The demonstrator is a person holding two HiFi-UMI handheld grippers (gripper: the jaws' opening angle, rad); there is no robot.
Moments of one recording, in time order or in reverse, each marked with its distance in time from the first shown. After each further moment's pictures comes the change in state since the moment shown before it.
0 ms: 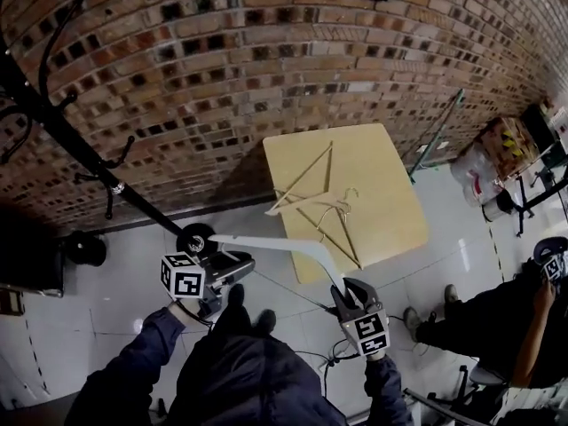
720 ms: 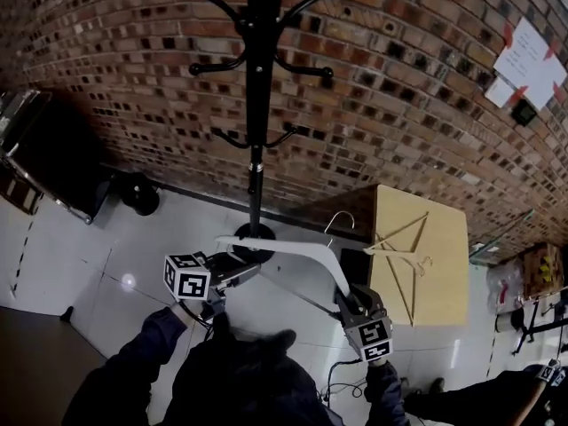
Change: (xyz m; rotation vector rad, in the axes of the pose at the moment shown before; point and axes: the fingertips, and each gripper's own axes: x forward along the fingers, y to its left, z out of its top) left arm -0.289 0.024 -0.011 -0.006 -0.348 0.247; right arm 0.117 0.204 0.149 -0.306 -0.083 0.298
